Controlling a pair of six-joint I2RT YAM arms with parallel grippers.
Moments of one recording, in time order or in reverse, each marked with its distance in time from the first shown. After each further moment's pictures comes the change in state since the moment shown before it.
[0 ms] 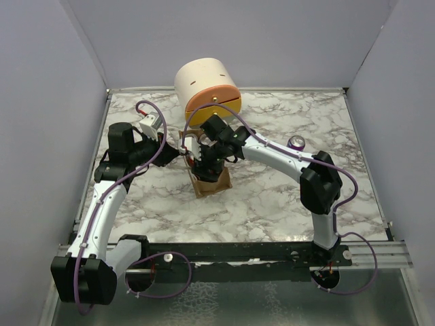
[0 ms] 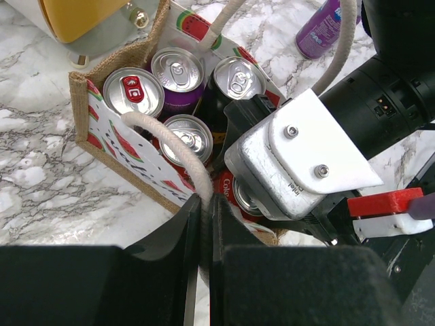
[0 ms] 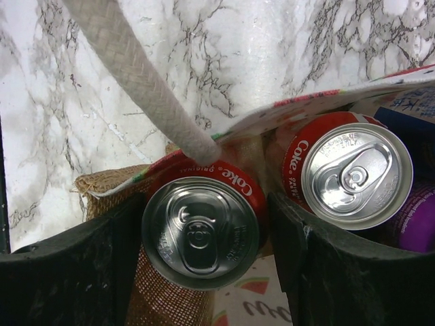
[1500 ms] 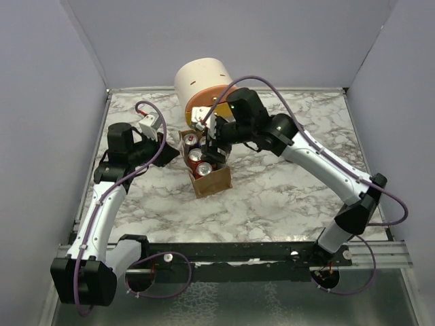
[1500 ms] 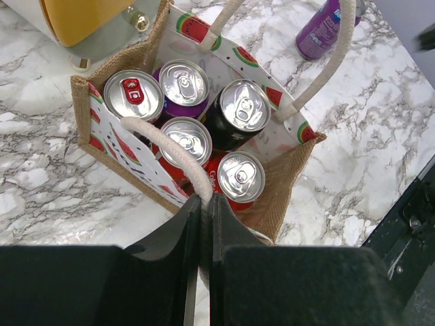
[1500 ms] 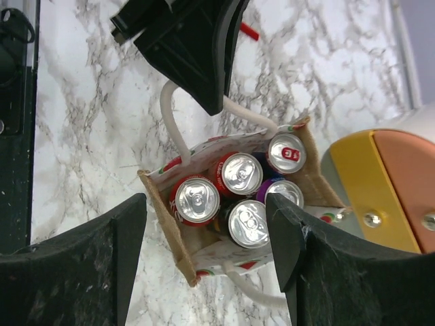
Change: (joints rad) left arm 0.000 -0.008 0.000 0.000 -0.001 0.005; right arm 0.015 -0.298 0.116 -0.023 0.068 0.048
